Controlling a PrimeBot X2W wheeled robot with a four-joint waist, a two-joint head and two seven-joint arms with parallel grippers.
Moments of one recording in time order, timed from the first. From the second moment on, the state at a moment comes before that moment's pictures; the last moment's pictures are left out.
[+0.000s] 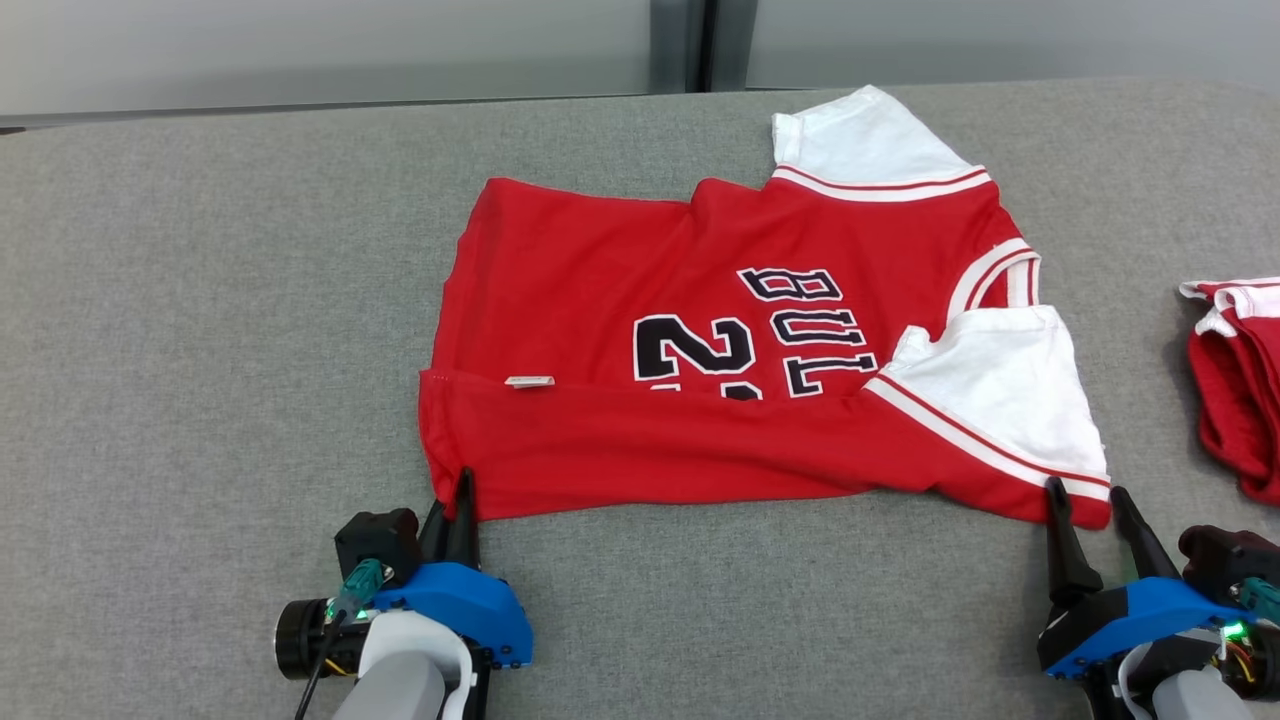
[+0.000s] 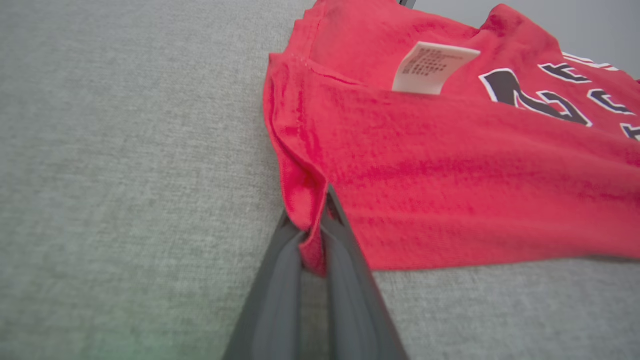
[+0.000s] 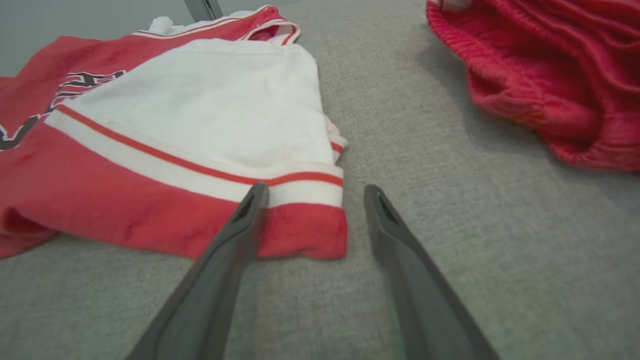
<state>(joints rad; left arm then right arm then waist) -0.33 0.05 -0.39 0.74 -0.47 0.08 -0.27 -0.24 -0.14 -0.10 0.63 0.30 0.13 -0.26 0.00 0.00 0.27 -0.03</state>
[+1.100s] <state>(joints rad) -0.05 0.05 -0.36 0.68 -0.46 0.03 -0.26 -0.02 -0.19 -0.01 0.66 0.49 0.13 -0.26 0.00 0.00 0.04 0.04</state>
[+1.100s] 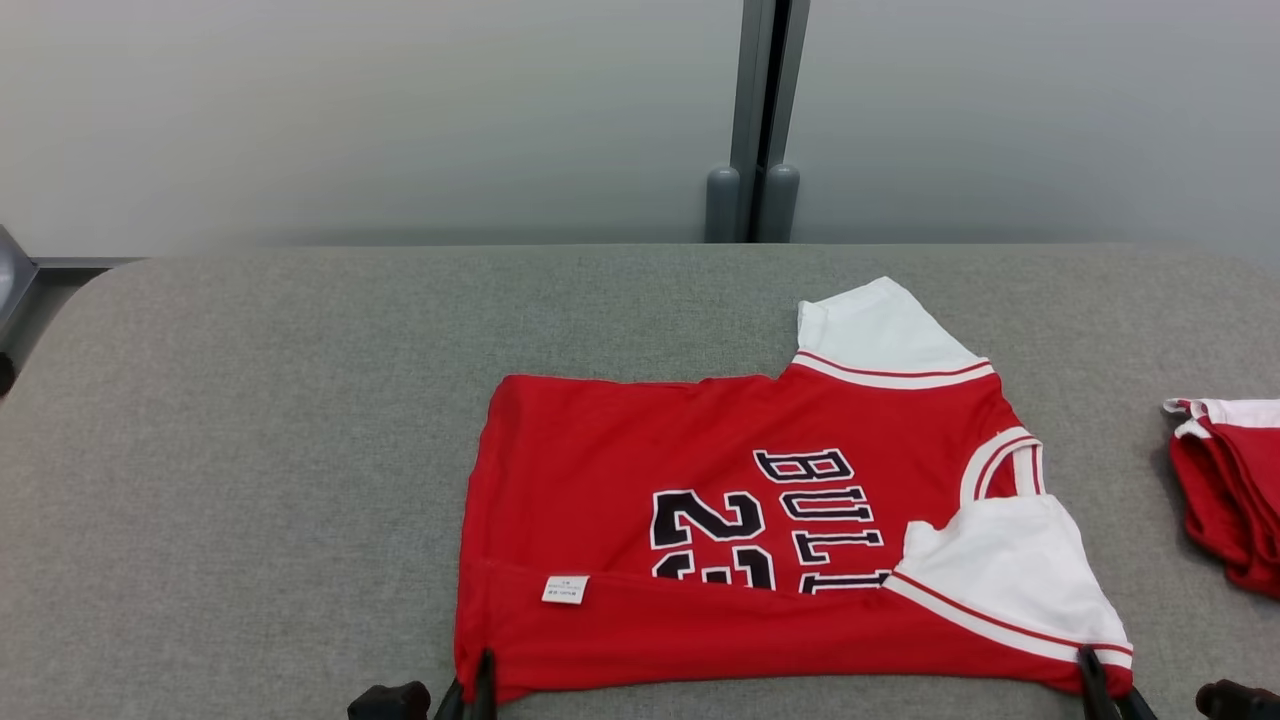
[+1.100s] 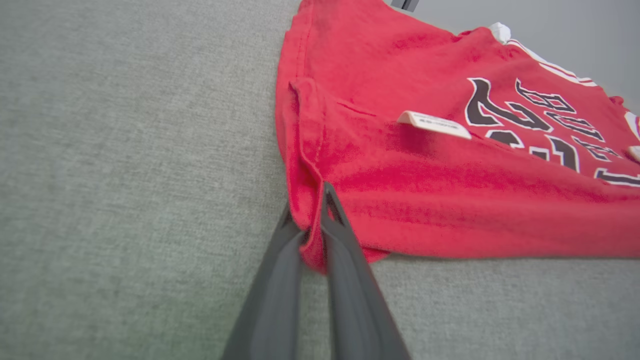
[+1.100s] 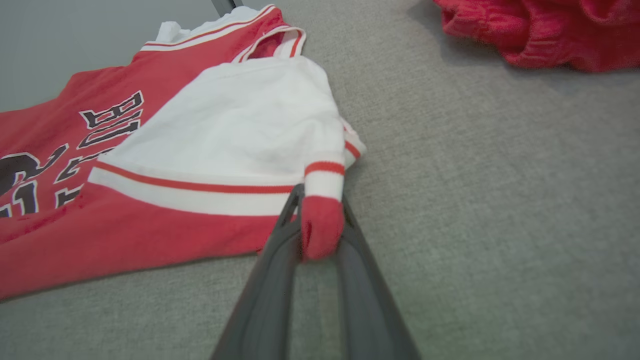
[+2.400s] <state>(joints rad) -0.74 0.09 -0.24 1.04 -0.40 0.11 -0.26 -0.47 -0.29 0.18 0.55 0.54 0.13 -0.26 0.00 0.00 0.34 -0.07</state>
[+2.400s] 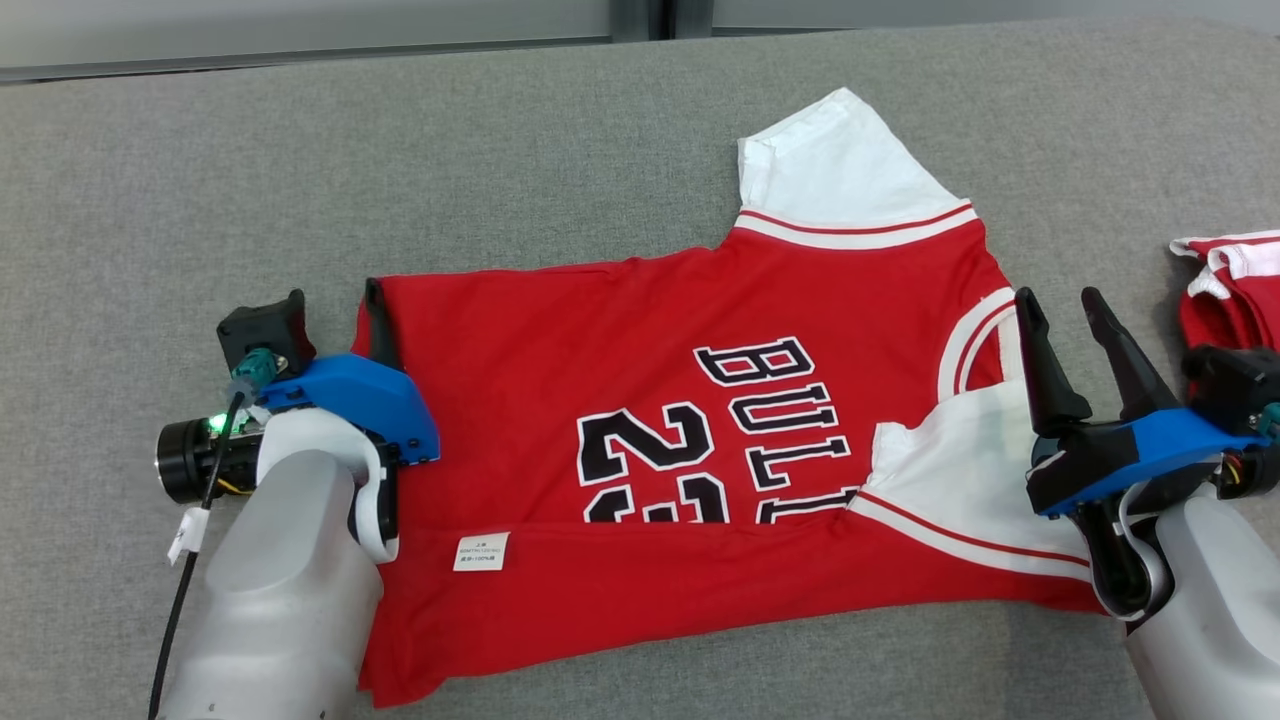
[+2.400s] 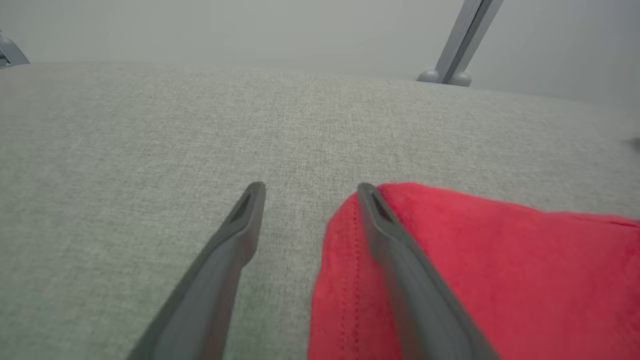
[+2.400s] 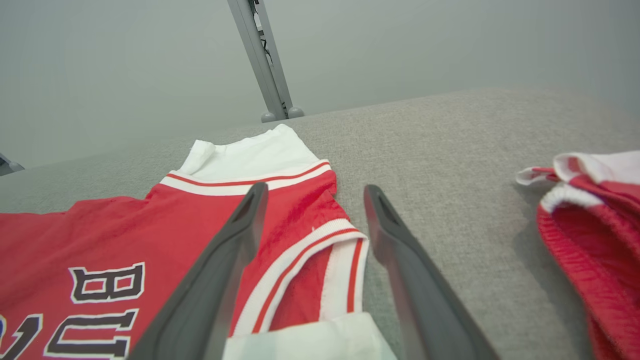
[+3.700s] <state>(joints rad) -0.85 0.05 -0.64 0.92 -0.53 0.11 -0.26 -1.07 -0.47 0.43 0.96 0.52 0.13 -0.04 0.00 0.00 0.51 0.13</state>
